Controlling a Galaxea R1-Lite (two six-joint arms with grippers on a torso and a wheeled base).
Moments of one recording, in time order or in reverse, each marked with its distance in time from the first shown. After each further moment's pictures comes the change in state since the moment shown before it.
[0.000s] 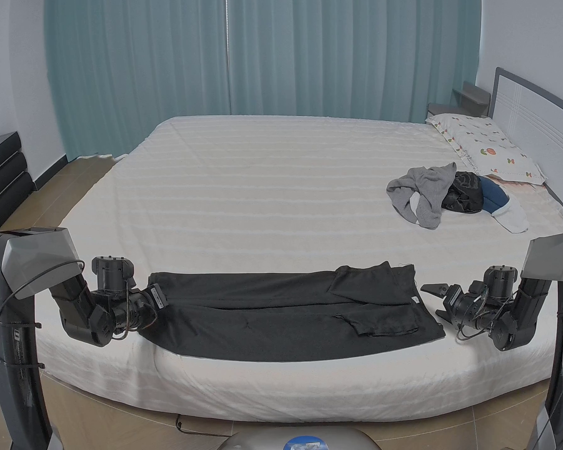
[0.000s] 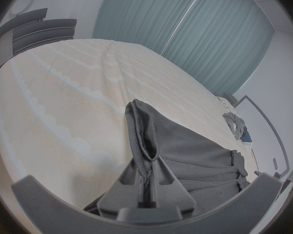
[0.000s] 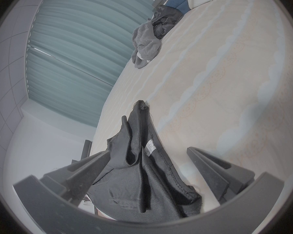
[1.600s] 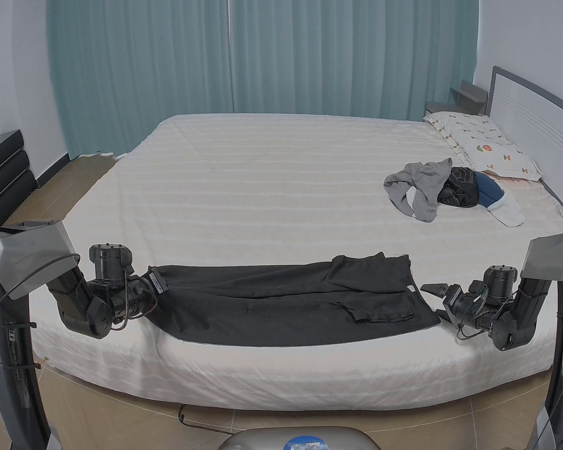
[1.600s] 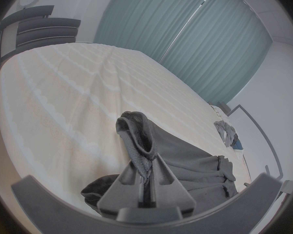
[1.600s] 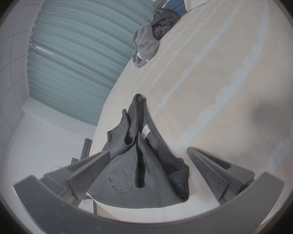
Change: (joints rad) left arm -0.013 -0.040 -0.042 0.001 -0.002 -0.074; right arm 0.000 0.001 -0.004 0.001 0.000 -0.009
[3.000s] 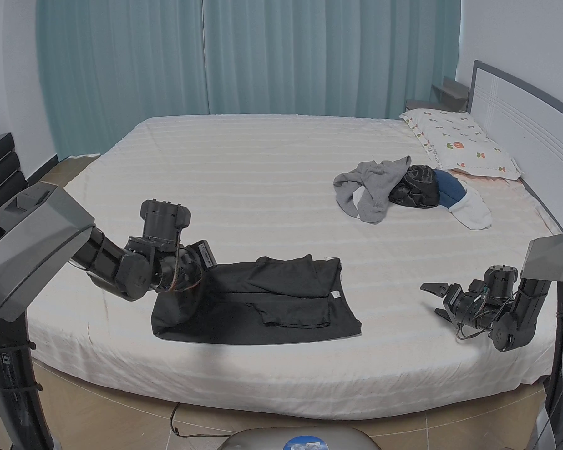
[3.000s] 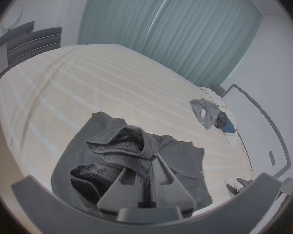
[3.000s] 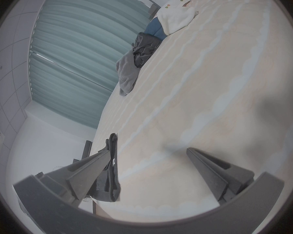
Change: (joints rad) left arm -0.272 -0.122 -0.349 0.550 0.200 -0.004; right arm 0.000 0.001 0.009 -0.028 0.004 0.003
